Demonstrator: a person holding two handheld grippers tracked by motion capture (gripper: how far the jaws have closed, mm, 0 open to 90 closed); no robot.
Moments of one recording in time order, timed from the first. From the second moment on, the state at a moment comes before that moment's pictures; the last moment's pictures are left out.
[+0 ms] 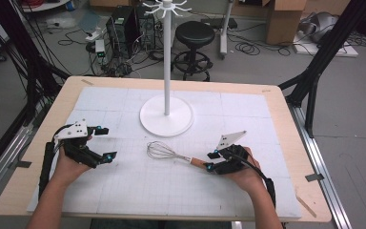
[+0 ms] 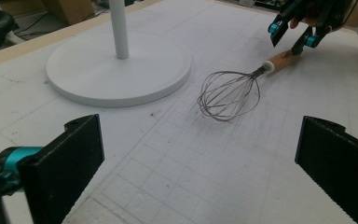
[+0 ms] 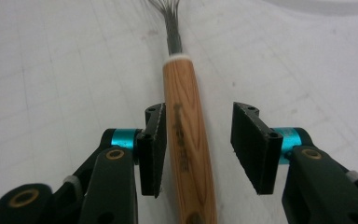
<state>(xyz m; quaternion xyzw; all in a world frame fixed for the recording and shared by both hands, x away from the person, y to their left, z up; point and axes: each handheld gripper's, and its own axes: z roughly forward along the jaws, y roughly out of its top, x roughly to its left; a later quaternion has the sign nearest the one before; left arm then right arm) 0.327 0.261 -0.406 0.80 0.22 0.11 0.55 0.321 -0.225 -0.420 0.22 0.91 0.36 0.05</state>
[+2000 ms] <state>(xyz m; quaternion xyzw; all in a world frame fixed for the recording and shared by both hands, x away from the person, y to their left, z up) 0.323 0.268 -0.399 0.79 0.22 0.12 0.56 0.349 -0.132 -0.398 0.15 0.90 0.40 0.07</state>
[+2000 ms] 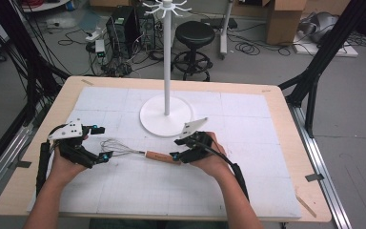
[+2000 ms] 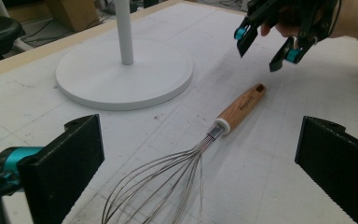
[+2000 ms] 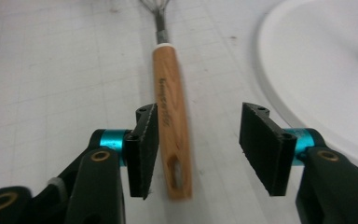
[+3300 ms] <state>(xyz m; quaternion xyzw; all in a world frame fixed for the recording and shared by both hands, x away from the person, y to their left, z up) 0.323 0.264 -0.399 0.80 0.22 0.11 0.56 0.320 -0.245 -0.388 0.28 0.80 0.50 0.15</state>
